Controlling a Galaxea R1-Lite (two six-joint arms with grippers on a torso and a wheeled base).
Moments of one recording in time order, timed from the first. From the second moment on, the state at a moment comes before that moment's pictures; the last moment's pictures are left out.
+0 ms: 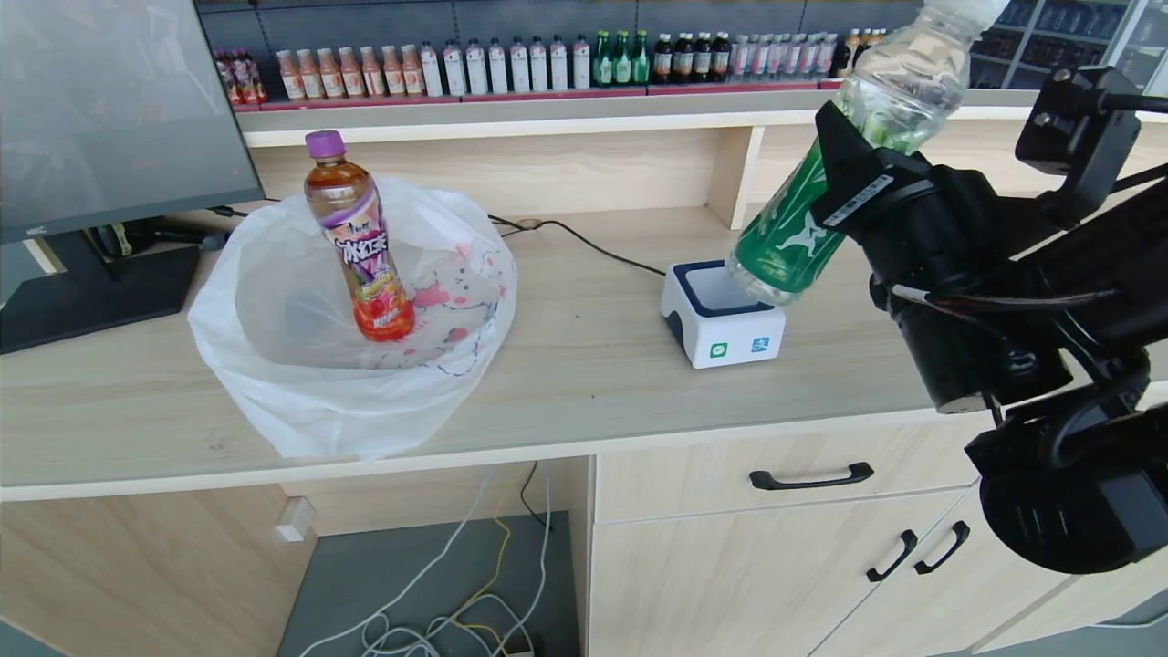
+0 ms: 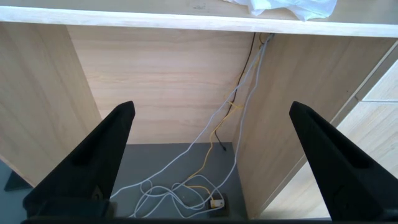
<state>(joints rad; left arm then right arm) 0.00 0.00 0.00 0.00 0.00 0.00 0.57 1.78 -0.89 -1.57 -0.37 0.04</state>
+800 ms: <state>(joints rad) 0.00 0.00 0.00 0.00 0.00 0.00 0.57 1.91 -1.22 -1.32 -0.53 0.65</state>
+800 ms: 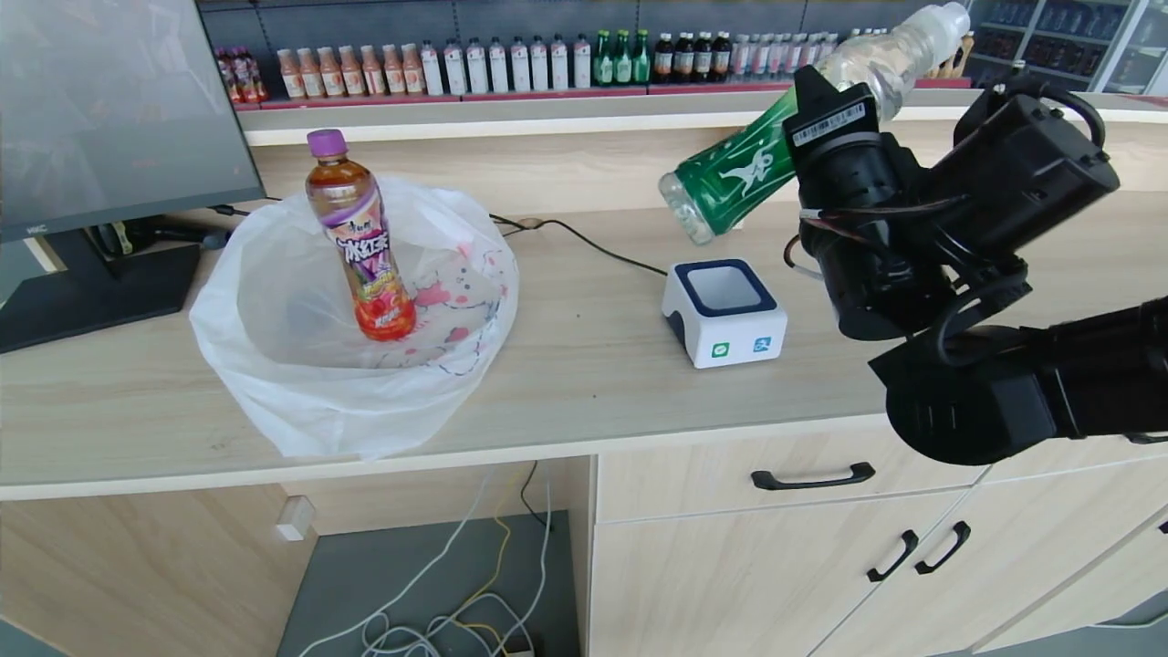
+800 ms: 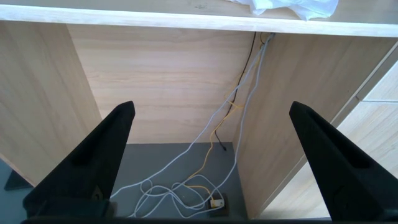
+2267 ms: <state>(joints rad) 0.00 0.00 0.00 0.00 0.00 0.00 0.49 2.04 -1.20 -1.30 -0.61 0.99</state>
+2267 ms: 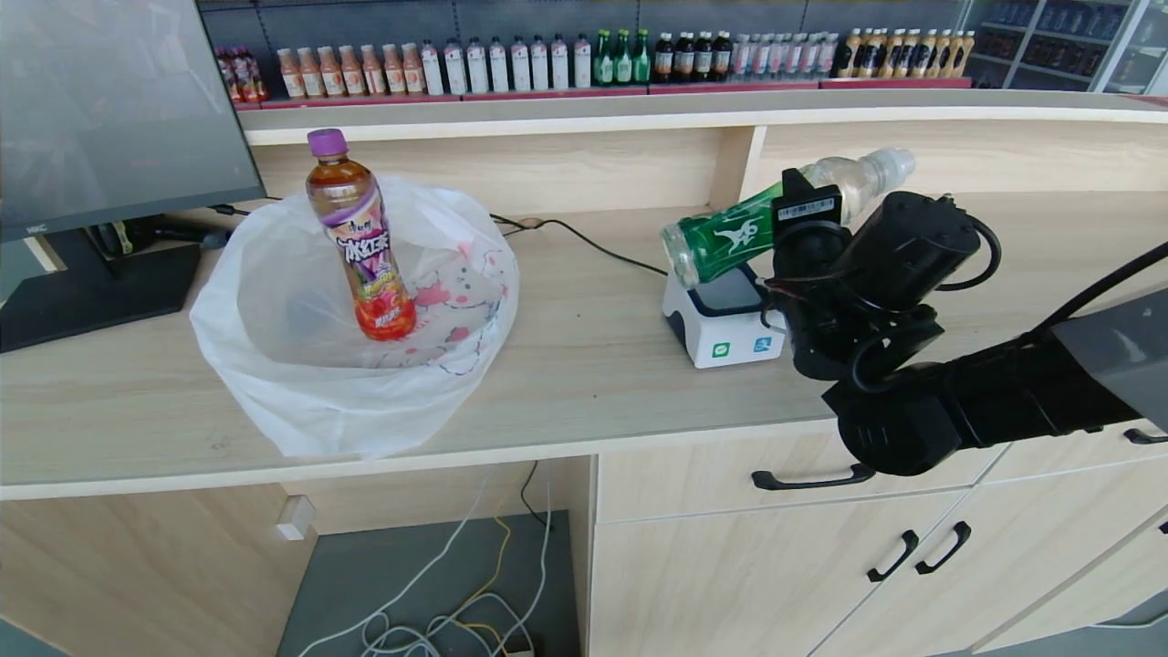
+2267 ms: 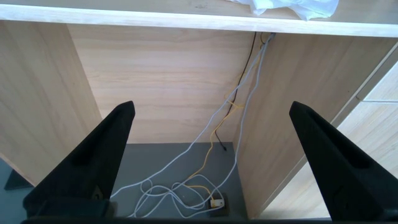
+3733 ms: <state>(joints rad) 0.00 0.00 0.00 0.00 0.00 0.00 0.50 2.03 -1.24 -1.32 -0.52 0.82</state>
